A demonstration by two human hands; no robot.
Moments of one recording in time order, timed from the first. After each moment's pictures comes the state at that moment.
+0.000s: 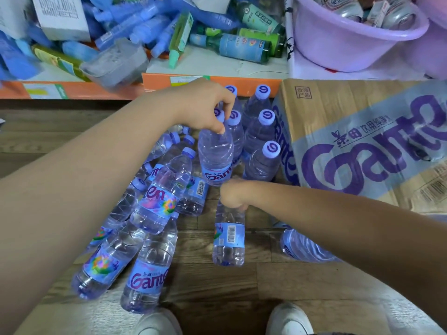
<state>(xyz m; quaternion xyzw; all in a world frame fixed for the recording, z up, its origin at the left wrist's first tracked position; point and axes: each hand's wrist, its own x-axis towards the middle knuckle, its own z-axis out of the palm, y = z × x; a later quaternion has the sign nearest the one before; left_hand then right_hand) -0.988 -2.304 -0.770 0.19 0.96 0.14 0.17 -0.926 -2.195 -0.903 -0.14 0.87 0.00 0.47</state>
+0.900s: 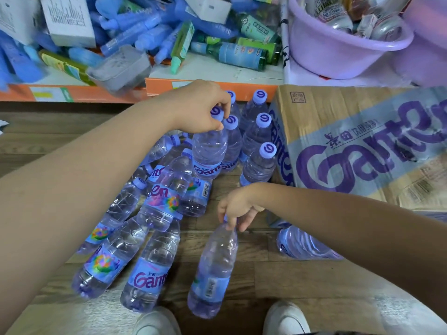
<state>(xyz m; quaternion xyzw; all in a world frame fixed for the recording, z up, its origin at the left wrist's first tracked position) -0.979 -2.311 -0.768 0.23 0.96 0.13 0.10 -0.911 -2.175 -0.892 -0.07 0.76 -0.16 0.62</state>
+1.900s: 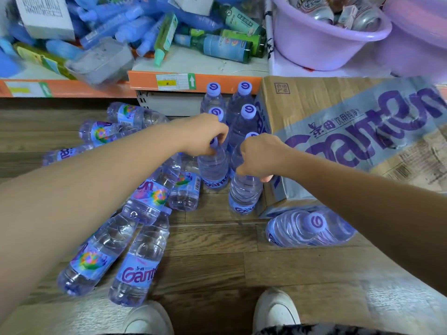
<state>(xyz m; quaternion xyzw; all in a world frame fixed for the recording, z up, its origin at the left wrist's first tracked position) -0.970 -2.284 -0.829 0.28 0.94 0.05 0.19 -0.929 -2.125 -0.818 -0.17 0.95 0.02 0.26</state>
